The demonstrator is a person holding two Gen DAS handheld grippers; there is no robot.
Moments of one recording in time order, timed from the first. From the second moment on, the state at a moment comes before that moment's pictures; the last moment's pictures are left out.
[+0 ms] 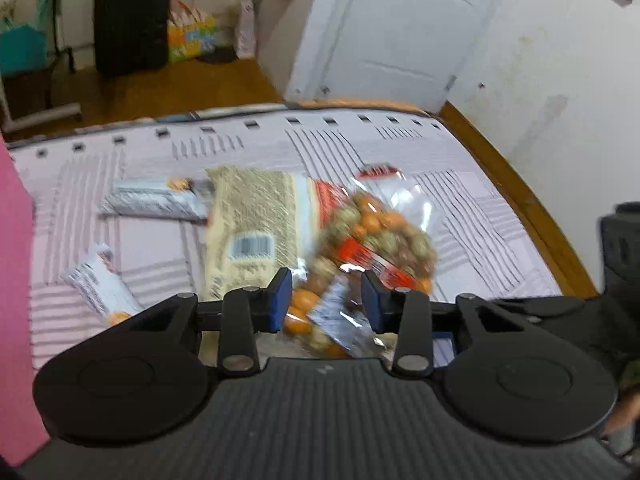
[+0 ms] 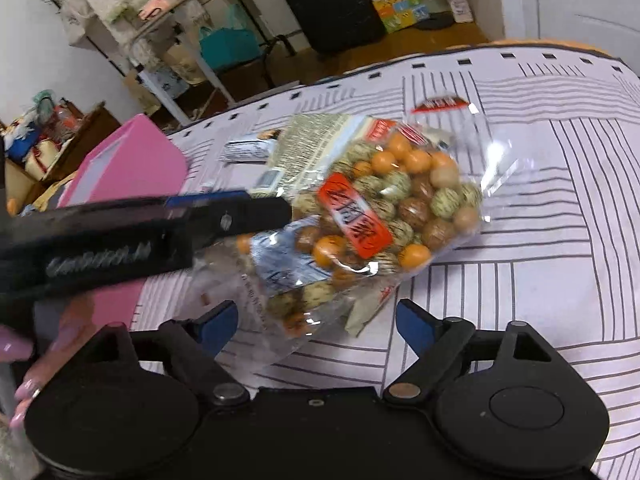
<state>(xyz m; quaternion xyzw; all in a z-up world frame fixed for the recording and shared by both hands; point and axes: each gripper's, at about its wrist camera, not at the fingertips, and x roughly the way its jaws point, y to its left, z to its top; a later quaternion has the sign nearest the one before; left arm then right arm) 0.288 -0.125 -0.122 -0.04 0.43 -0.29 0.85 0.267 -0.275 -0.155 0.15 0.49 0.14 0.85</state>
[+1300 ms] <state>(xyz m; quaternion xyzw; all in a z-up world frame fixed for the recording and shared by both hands) 0.308 -0.163 -0.155 -0.07 0.54 -0.32 0.77 0.272 -0.286 -0.160 0.14 0.47 0.11 0.86</state>
